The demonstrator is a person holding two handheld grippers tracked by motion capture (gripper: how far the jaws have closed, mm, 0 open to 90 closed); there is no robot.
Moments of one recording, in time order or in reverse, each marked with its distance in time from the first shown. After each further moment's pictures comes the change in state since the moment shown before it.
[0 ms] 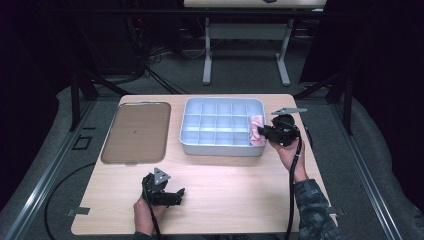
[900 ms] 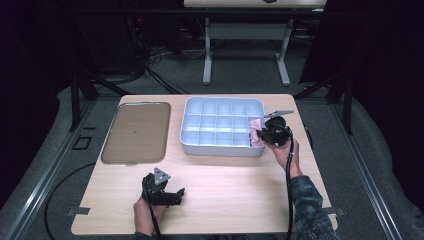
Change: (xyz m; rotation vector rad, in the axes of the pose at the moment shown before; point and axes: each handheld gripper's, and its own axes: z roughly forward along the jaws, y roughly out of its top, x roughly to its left) left arm 0.000 0.000 0.000 0.000 0.001 0.001; right arm -0.013 -0.013 0.046 0.091 -0.081 -0.051
